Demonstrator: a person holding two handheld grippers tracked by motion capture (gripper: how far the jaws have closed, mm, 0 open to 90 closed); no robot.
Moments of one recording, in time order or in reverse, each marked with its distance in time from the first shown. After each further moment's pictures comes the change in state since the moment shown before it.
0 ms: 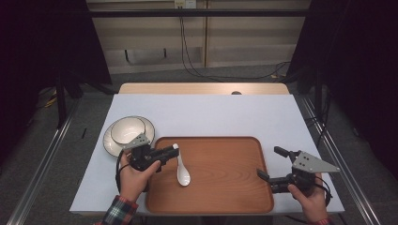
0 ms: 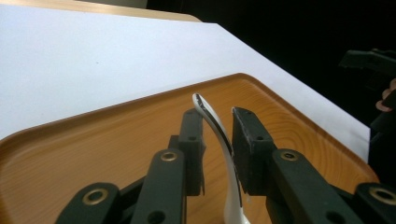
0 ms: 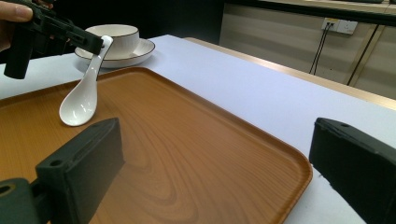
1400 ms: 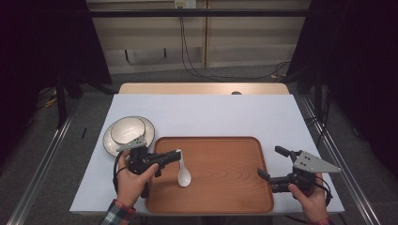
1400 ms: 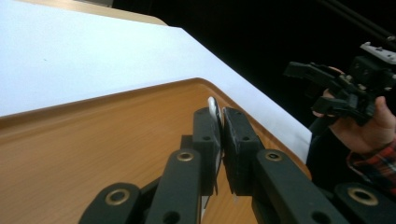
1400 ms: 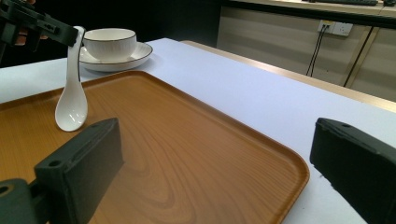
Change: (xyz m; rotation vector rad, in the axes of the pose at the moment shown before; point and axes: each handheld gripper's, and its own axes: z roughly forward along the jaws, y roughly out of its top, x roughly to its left) left arm -0.017 0.006 -0.013 -0.008 -0.130 -0.070; right arm 0.000 0.001 -0.001 -0.013 -0.013 0.009
